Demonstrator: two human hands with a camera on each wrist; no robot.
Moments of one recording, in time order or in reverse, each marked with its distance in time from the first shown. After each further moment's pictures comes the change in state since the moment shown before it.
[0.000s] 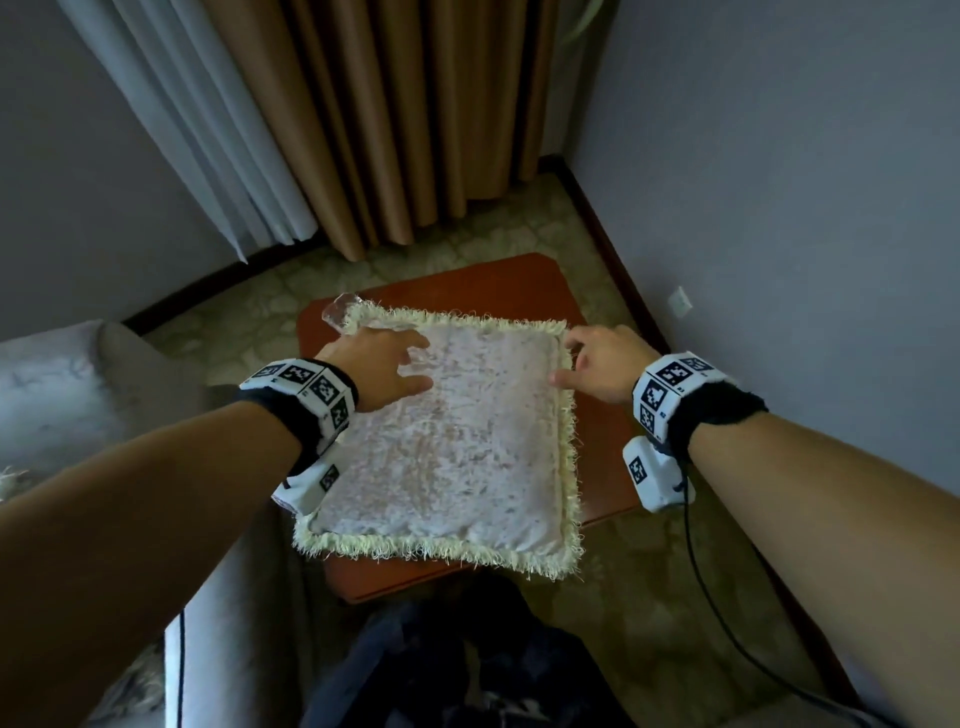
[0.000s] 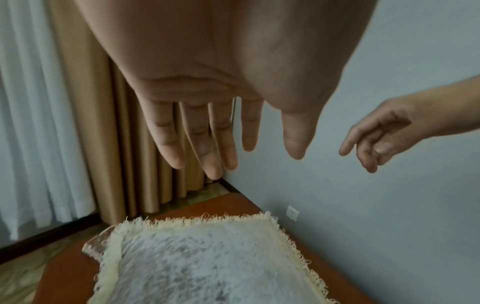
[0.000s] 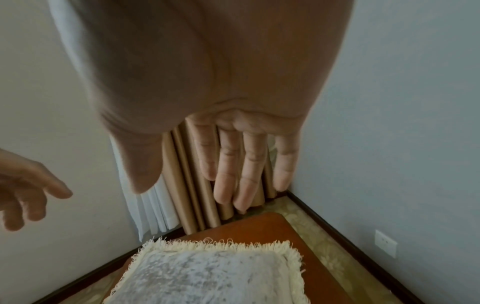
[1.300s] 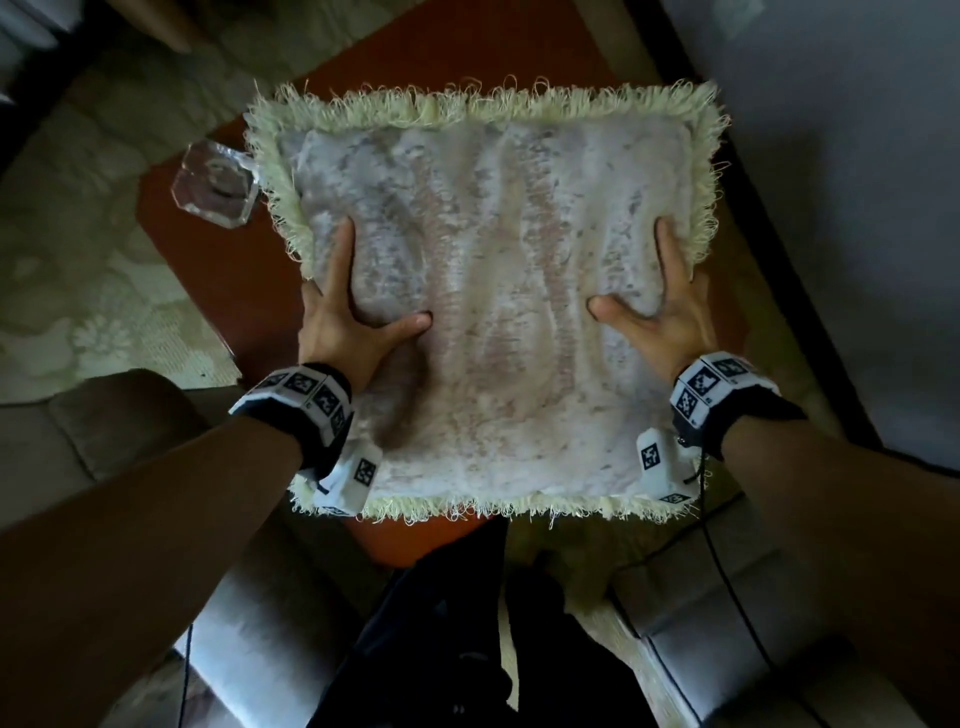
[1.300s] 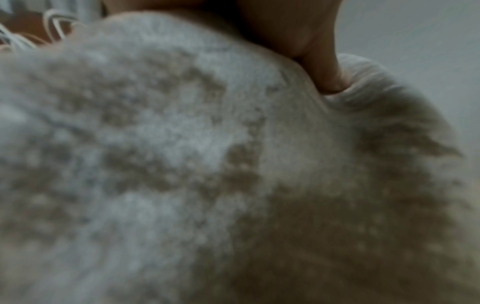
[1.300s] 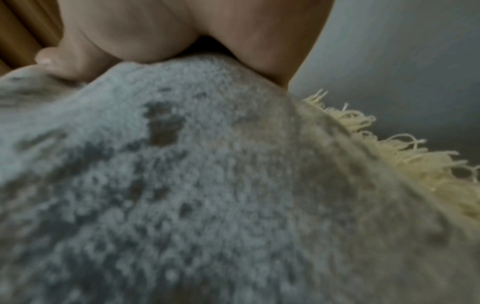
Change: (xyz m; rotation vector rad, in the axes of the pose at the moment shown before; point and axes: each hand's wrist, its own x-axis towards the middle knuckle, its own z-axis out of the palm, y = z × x) left_hand 0.182 -0.094 0.168 -0.729 0.021 -0.304; right_hand 0.128 0.041 0.198 0.843 0.295 0.566
